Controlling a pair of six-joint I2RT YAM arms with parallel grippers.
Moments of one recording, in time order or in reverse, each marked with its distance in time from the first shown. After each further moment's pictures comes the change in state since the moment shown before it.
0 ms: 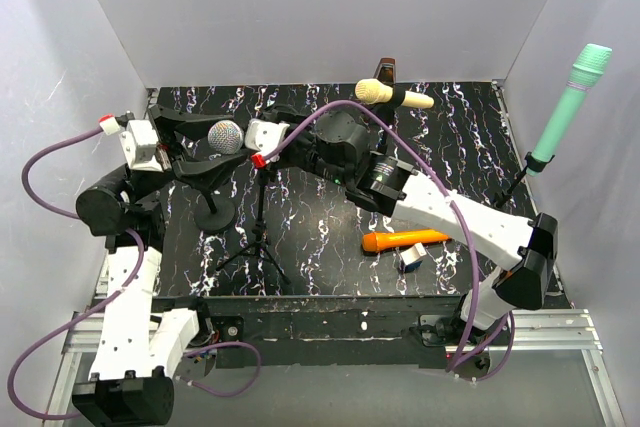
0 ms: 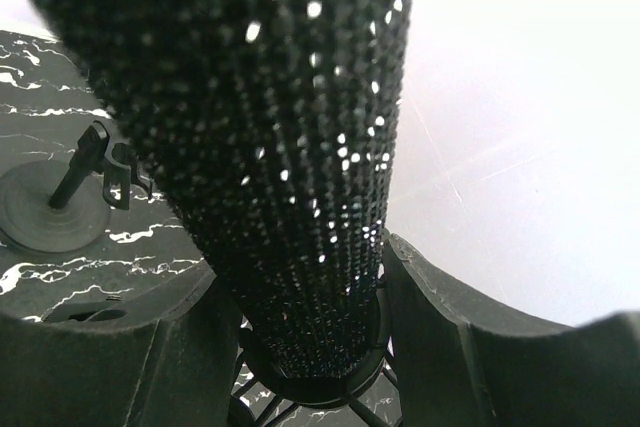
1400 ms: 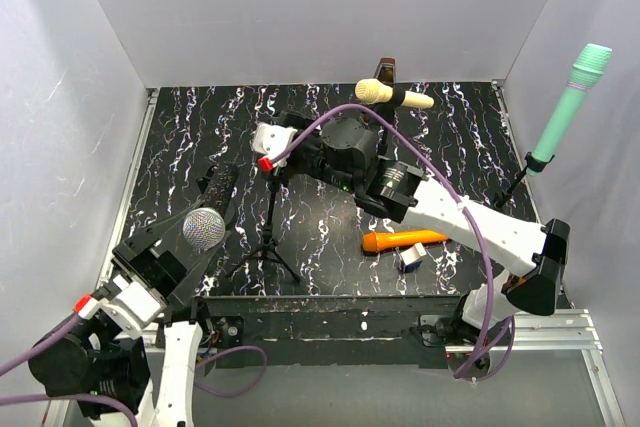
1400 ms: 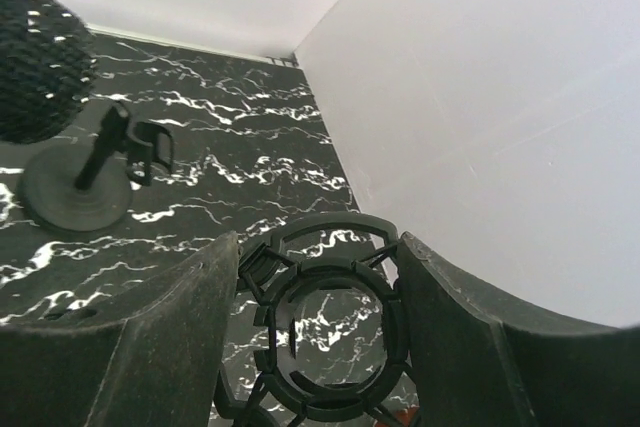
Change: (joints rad) left arm 0.046 -0.534 0.215 -0.939 -0.115 0.582; right arm 0.006 -0.059 -0.054 -0.026 0.040 0.045
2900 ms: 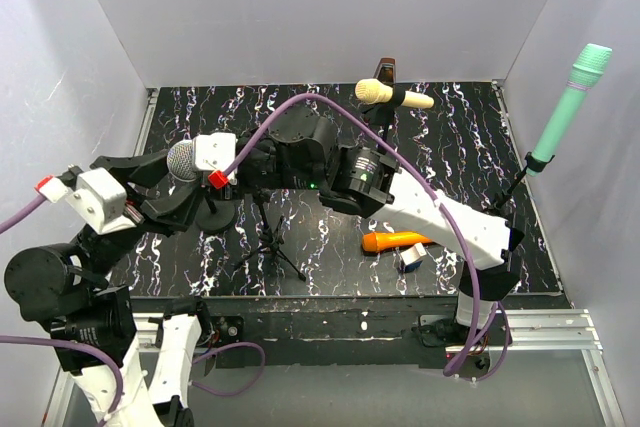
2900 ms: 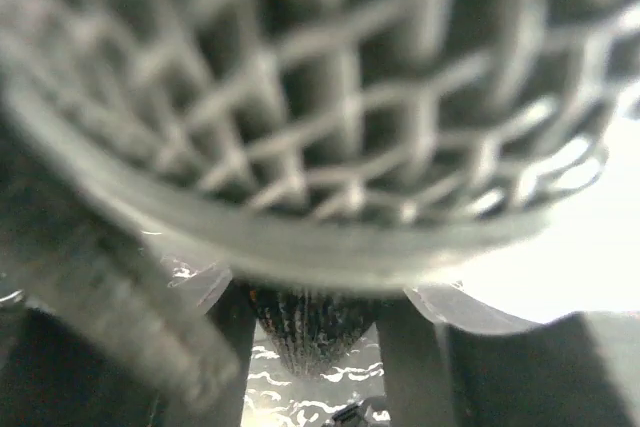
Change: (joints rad) left arm 0.037 0.285 0.264 -0.196 -0.087 -0.148; right arm 0.179 0.278 0.628 -0.373 -0.258 0.125
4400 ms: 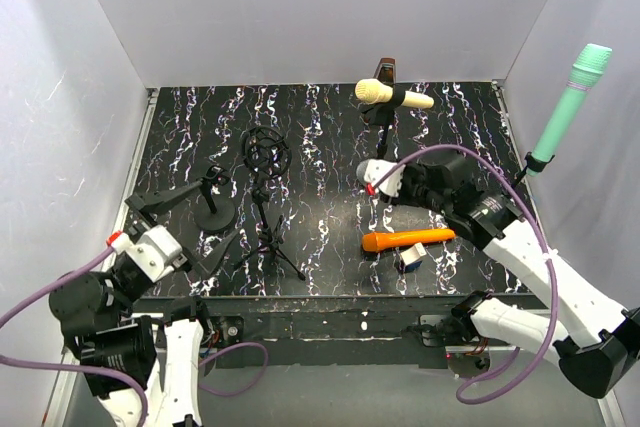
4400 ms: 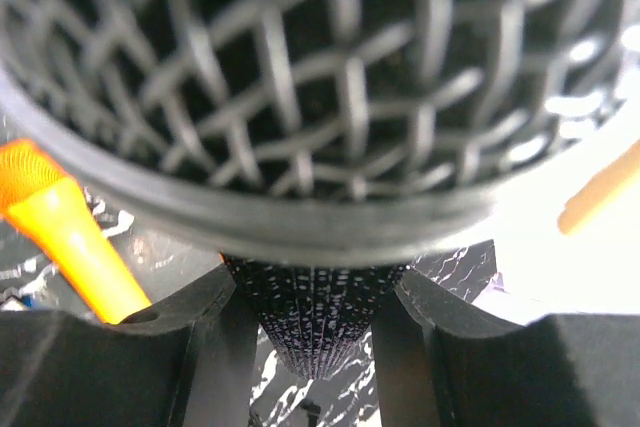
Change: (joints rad) left arm 0.049 -0.246 -0.256 -0.148 0.100 0.285; right arm -0.606 -0.792 -1.134 -0.105 0.201 -0.287
